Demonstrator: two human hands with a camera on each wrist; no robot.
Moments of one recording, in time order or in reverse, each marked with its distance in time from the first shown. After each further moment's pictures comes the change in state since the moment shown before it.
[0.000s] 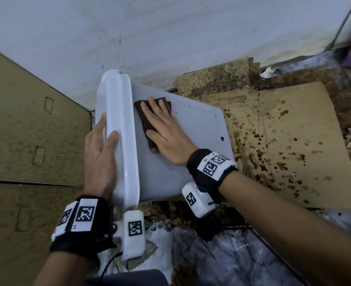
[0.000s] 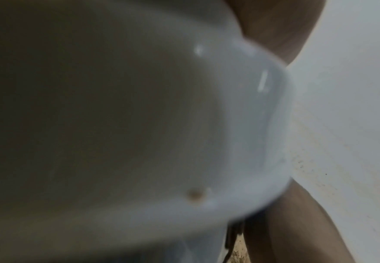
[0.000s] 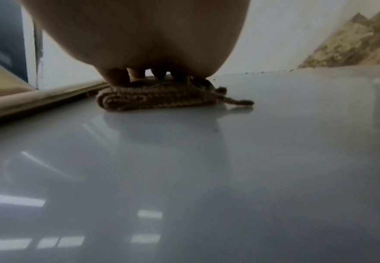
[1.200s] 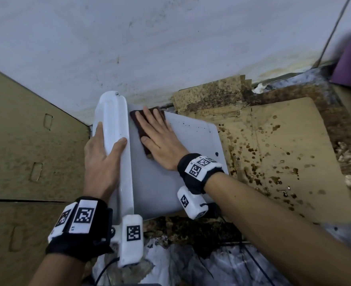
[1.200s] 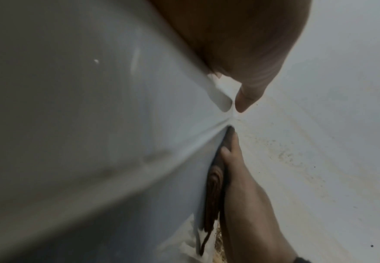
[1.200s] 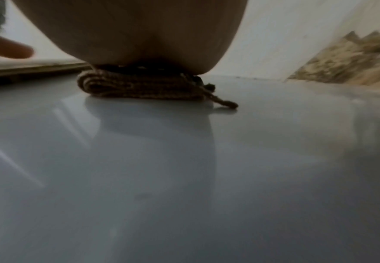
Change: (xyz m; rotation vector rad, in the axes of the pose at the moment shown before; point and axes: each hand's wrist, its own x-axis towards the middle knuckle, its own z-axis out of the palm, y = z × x) left_hand 0.022 0.023 0.010 0.120 -0.020 -0.020; right_hand 0.027 0.012 -0.011 -0.128 -0.002 -0.014
